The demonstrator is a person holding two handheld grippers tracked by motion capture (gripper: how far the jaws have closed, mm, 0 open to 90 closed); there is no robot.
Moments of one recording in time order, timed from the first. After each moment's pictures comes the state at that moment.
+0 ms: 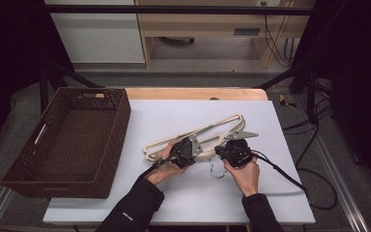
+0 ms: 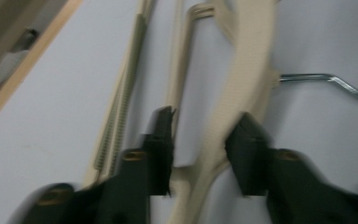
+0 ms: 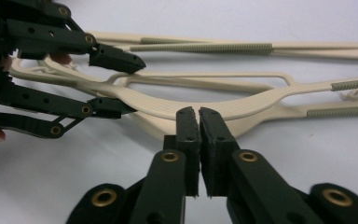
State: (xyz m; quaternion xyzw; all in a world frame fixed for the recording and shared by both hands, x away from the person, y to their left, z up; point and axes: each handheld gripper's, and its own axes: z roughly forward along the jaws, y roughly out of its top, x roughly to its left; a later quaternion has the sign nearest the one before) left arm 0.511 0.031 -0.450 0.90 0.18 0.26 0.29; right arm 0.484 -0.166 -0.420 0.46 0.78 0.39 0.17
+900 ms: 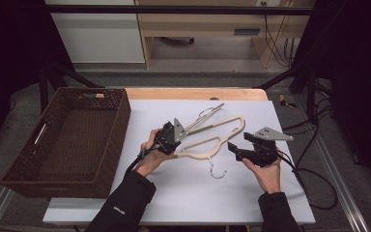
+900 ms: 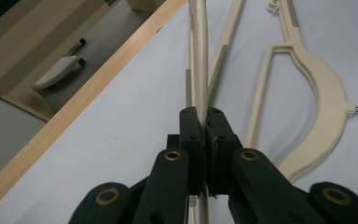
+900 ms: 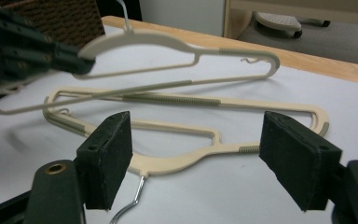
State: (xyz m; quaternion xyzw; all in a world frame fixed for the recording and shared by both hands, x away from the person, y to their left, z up) left arm 0.526 0.078 -0.405 0.86 0.23 0.32 0.34; right arm 0.470 -0.224 -0.397 0.43 0.73 0.48 0.23
